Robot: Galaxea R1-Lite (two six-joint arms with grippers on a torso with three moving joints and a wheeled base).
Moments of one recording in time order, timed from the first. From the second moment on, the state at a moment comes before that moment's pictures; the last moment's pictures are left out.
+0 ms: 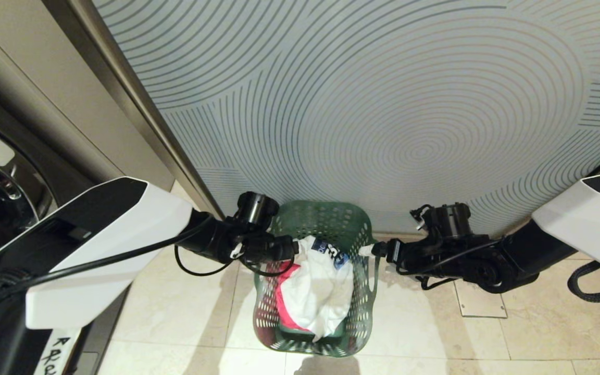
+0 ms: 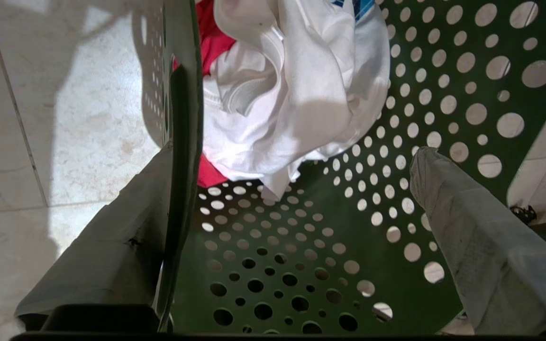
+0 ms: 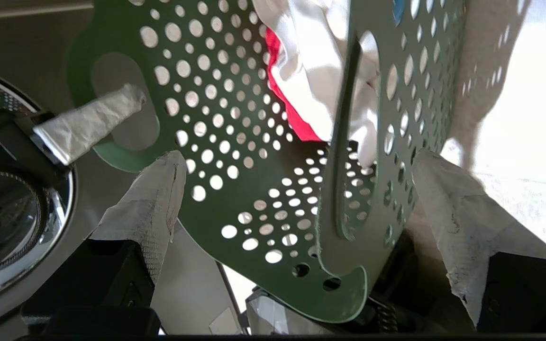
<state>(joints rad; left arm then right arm) -0.50 2.35 -1.50 -0.11 -0.05 -0.42 0.26 2.19 -1.04 -0.56 0.42 0.65</state>
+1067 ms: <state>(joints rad) -0.56 2.36 -1.51 -0.09 -0.09 -0.55 0.26 2.22 -1.10 -0.57 0.43 0.65</state>
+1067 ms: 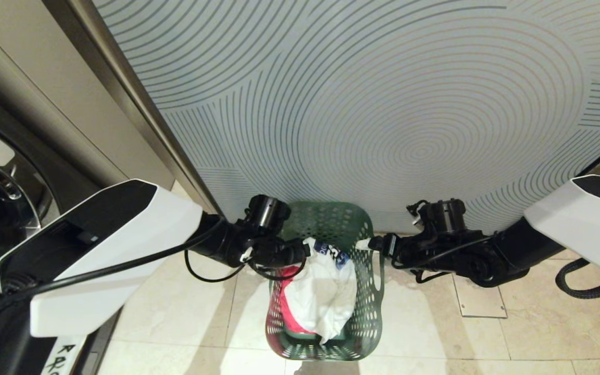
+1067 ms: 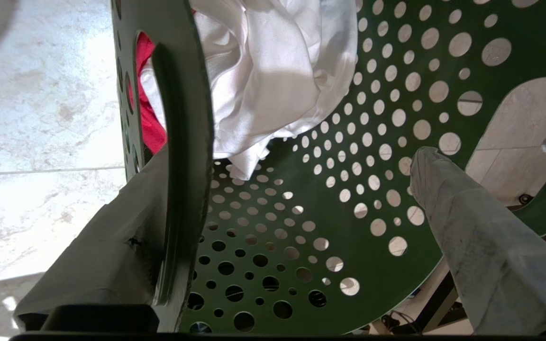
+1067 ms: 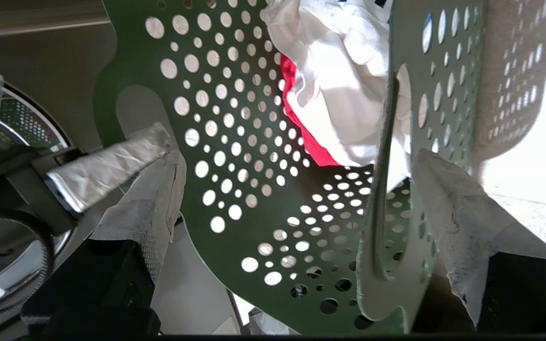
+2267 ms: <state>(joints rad) -0.60 2.39 -1.55 -0.10 -0.07 -0.59 0.21 2.34 -1.06 -0.76 0.47 0.66</state>
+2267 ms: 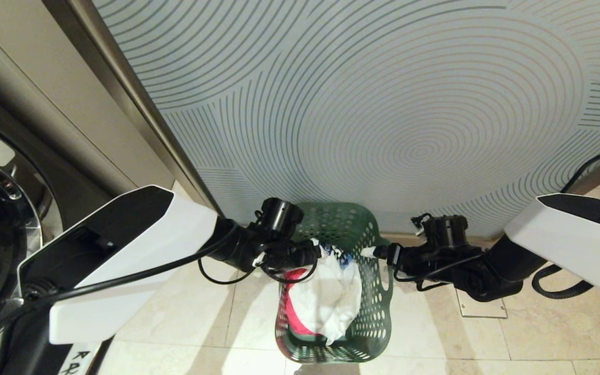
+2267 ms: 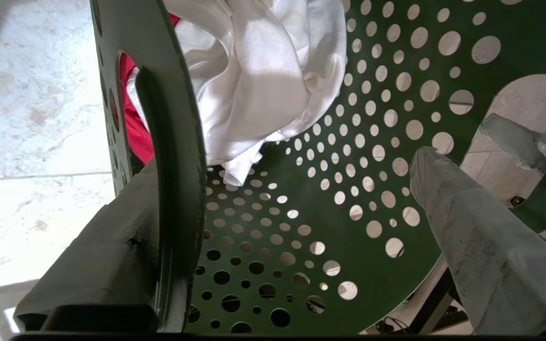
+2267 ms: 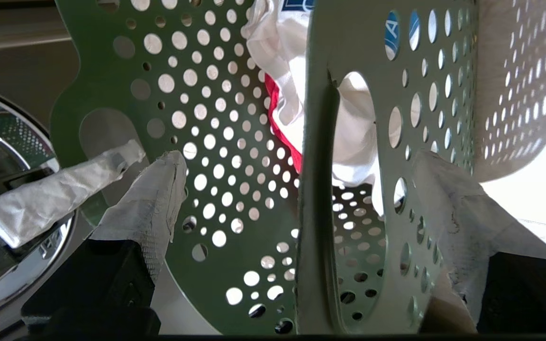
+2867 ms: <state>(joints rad) -0.62 2.40 -1.56 -0.10 -0.03 -0.61 0.19 2.33 -1.06 -0.86 0.48 0.71</state>
